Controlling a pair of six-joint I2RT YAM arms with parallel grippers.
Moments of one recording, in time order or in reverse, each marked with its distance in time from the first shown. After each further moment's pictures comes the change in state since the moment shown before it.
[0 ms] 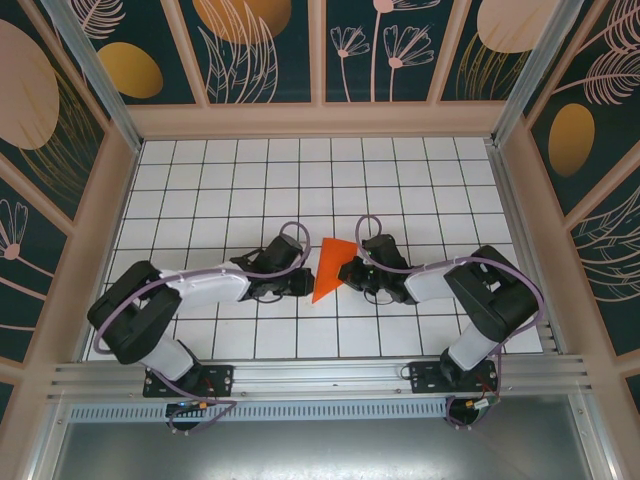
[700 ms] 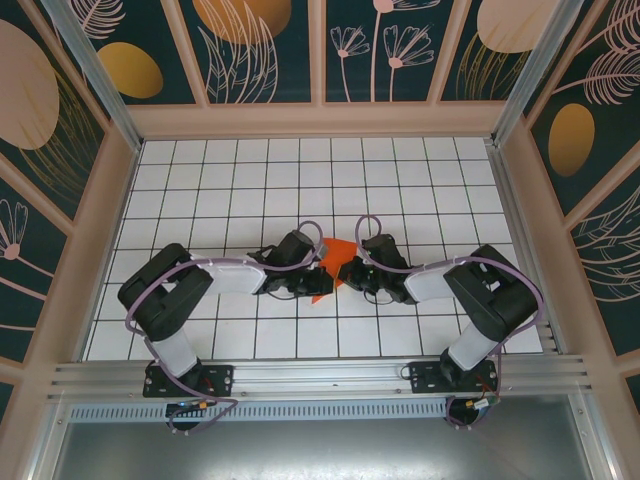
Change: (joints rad) left arm 0.000 0.217 0.040 0.181 0.261 -0.122; right arm 0.001 0.004 0.002 0.001 0.000 0.001
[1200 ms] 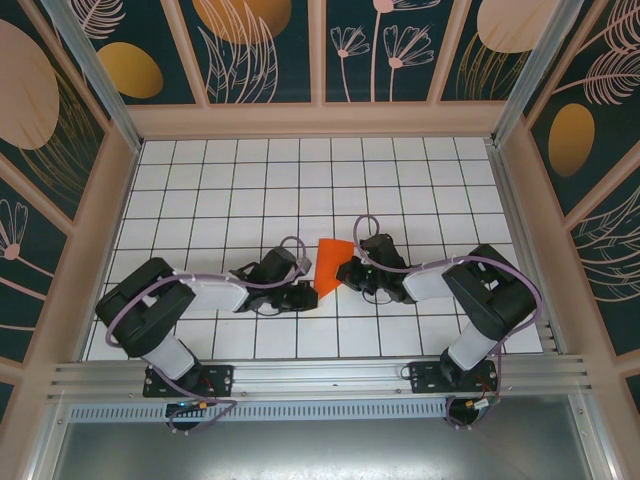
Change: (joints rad) left arm 0.004 -0.169 -0.228 0.058 -0.014 -0.025; right arm 0.008 0.009 0.011 -0.004 -0.007 -0.002
